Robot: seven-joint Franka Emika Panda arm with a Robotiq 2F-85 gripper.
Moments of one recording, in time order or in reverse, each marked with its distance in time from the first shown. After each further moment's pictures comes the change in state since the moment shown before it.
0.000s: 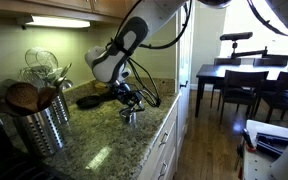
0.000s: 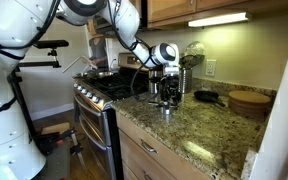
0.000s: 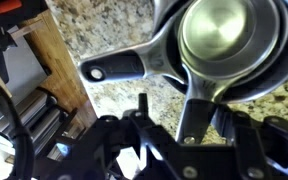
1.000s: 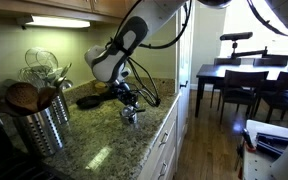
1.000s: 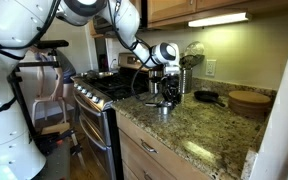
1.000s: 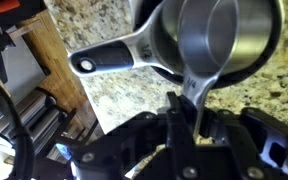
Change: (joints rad) arm 0.000 0.001 -0.003 0.008 0.001 0.000 0.000
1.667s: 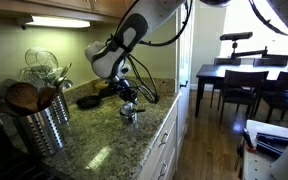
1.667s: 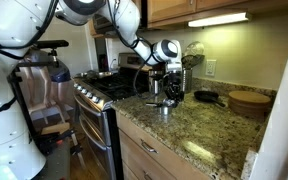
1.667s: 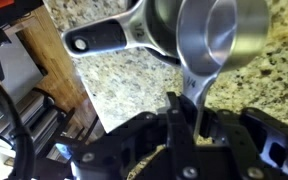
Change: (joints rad) arm 0.000 -0.009 -0.018 0.020 -0.001 -0.003 0.000
